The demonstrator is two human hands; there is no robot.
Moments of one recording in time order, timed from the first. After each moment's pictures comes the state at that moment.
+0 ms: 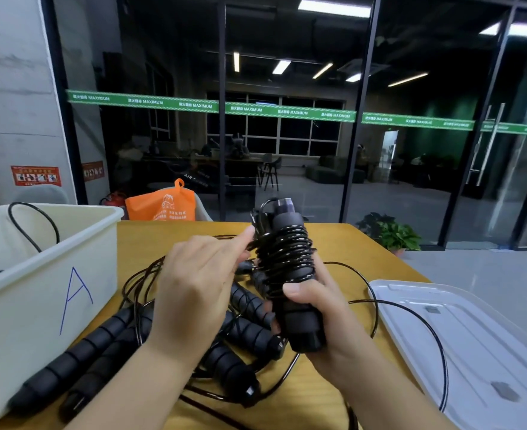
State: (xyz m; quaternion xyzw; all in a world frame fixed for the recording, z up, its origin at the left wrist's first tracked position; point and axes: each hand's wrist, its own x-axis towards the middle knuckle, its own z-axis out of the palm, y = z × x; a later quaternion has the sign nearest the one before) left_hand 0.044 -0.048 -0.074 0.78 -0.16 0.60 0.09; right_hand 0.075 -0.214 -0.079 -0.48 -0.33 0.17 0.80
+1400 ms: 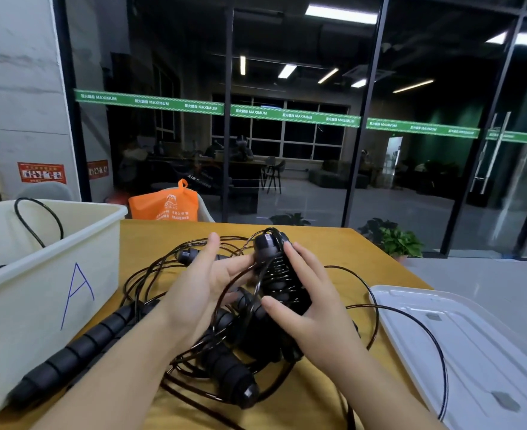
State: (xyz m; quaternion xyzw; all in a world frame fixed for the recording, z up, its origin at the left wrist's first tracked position) left_hand 0.048 -0.046 -0.070 0.66 -0.06 0.03 0.74; right_hand 0.093 -0.216 -0.097 -0.79 -0.35 -0.14 0.48
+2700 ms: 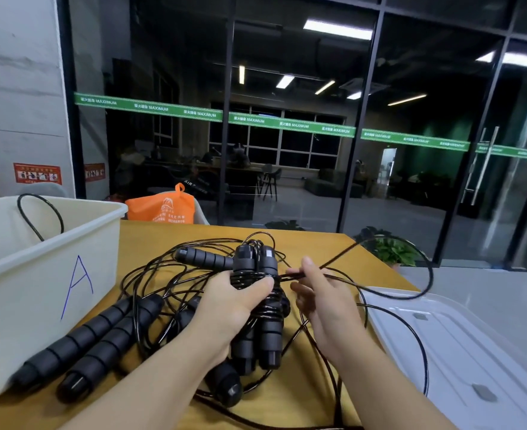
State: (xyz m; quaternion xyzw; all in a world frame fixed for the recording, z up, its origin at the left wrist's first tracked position) left_hand 0.059 -0.087 -0.097 0.66 0.05 0.19 0.72; right_hand 0.109 -0.218 -0.091 -0.60 -0.07 0.02 0.80
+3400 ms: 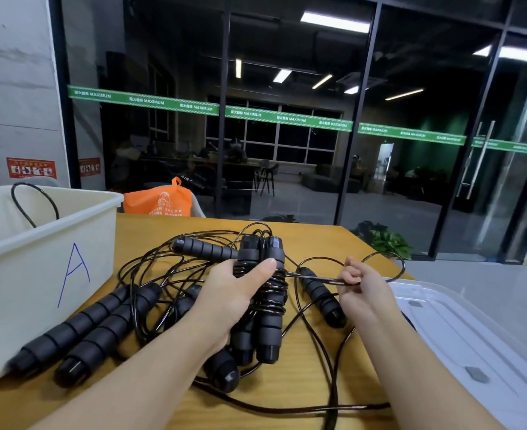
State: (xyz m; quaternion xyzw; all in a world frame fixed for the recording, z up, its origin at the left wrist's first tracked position) left_hand 0.051 -0.092 -0.093 0.67 0.03 0.18 0.72; right_hand 0.149 -0.261 -0.088 -0.25 0.09 0.04 0.96
